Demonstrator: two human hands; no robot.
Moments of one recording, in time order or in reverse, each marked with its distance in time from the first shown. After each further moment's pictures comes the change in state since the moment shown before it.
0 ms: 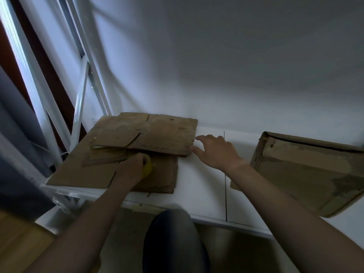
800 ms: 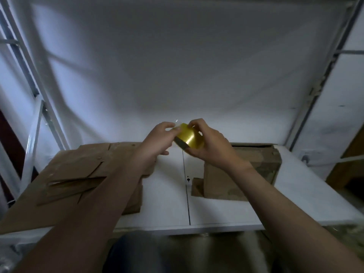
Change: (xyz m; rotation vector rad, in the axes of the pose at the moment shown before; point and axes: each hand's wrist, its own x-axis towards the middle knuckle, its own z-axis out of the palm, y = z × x) left_hand -0.091 0.239 -0.160 -0.896 -0.121 0.296; right_hand -0.124 0.049 -0.104 0.253 0.529 -0.134
